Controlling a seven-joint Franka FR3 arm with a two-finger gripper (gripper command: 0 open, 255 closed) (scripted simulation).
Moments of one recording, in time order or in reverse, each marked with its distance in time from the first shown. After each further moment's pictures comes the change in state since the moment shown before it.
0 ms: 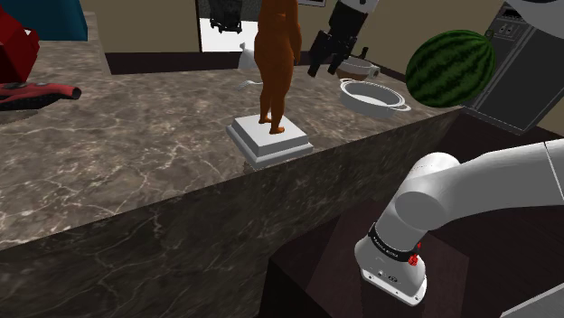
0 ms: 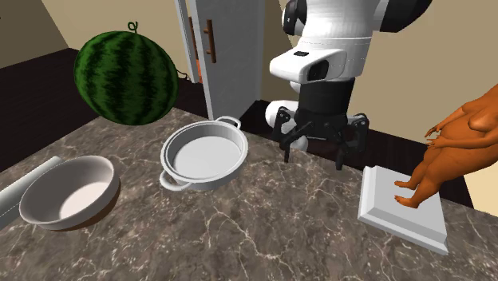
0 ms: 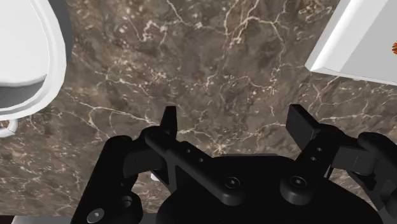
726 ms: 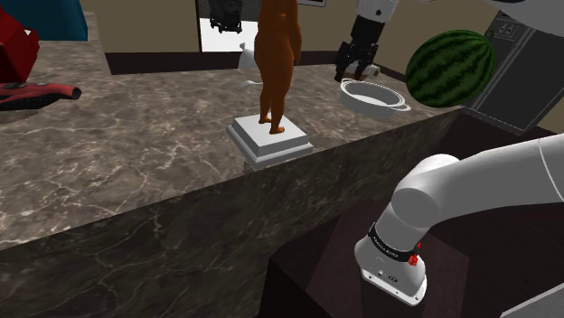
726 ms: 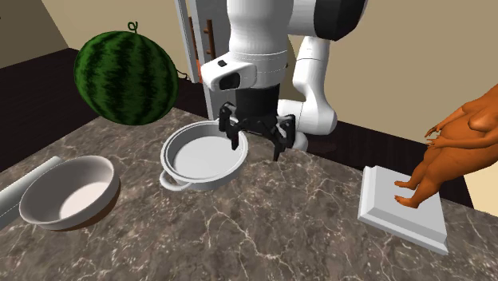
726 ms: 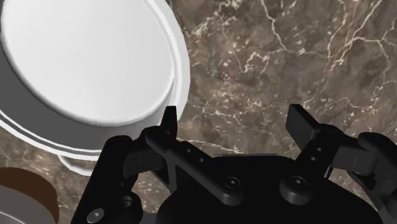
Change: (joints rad) arm -0.097 0.062 -0.143 0.031 -0.120 -0.105 -0.094
